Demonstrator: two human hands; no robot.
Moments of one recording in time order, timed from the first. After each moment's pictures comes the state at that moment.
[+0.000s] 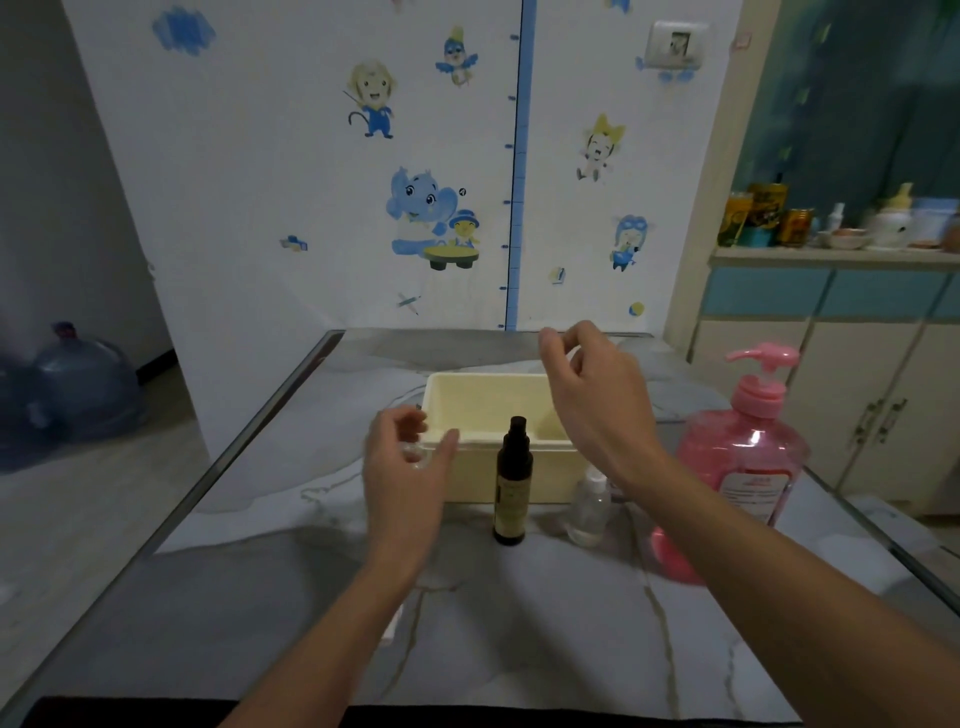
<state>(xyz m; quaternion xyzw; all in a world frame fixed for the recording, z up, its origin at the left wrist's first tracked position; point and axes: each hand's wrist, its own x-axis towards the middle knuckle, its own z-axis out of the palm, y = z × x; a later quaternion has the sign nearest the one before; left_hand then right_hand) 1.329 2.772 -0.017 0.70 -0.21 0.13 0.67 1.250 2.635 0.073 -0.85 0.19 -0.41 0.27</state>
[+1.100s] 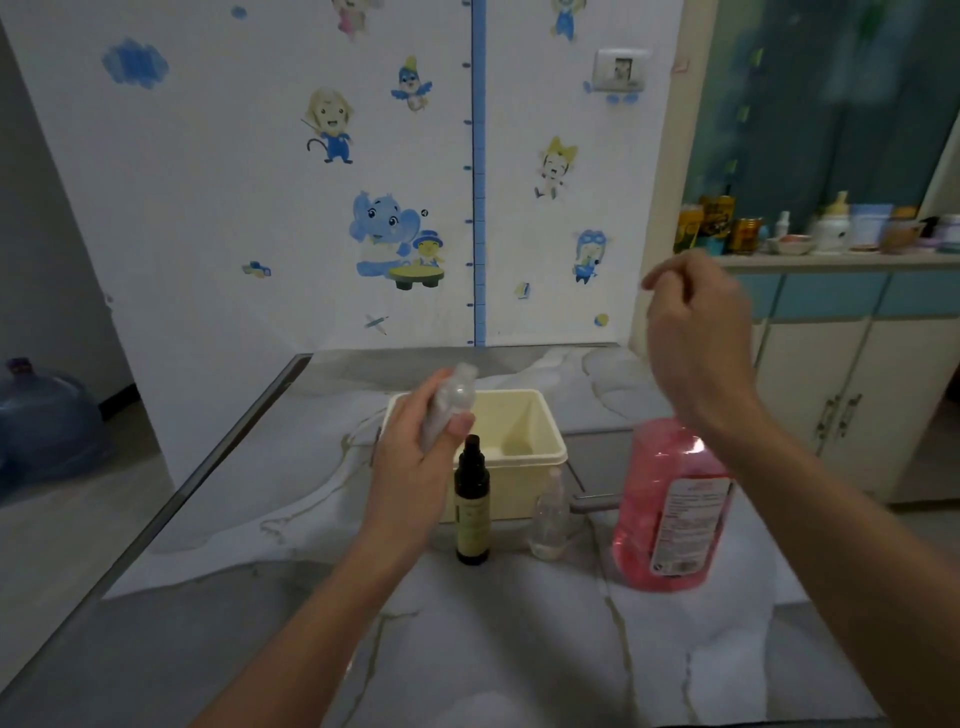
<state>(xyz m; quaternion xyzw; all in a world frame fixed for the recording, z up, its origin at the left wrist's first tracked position) 1.303 2.748 0.027 0.67 -0.36 0.06 0.65 1.190 2.568 0.131 -0.75 0.20 -0.57 0.27</state>
